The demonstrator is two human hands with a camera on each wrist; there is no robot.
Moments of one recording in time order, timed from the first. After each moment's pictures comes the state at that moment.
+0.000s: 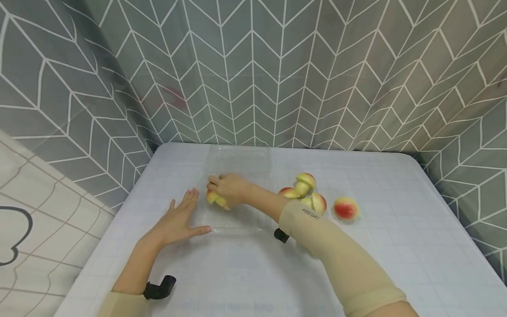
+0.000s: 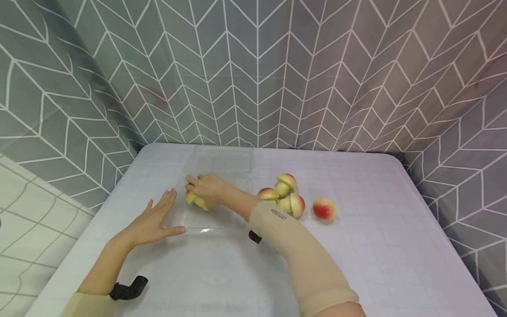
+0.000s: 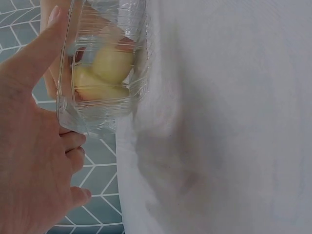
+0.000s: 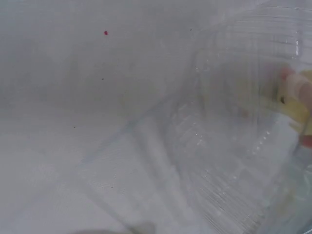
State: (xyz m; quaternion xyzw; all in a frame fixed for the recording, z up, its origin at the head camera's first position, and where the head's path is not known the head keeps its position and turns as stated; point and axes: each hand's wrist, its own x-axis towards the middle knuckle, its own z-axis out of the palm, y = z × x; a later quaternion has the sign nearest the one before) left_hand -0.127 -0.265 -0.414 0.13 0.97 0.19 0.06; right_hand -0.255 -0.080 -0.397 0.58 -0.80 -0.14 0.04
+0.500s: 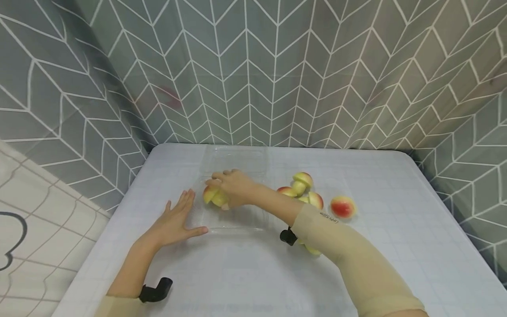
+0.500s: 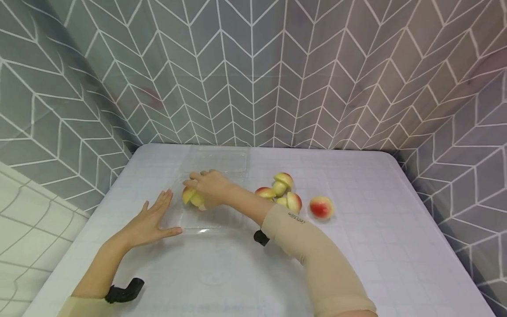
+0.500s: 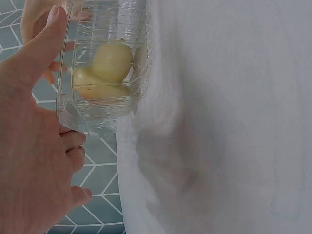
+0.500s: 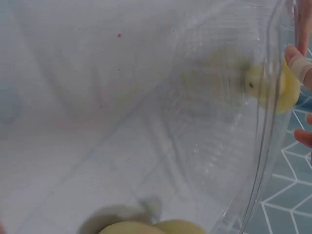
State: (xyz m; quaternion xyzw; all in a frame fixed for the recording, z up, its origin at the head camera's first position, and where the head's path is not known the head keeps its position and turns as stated) left_hand -0.127 -0.265 -0.414 0.13 0.97 0.19 0.06; right_hand -0.248 -0.054 -0.382 0.54 -0.84 -0.05 0.03
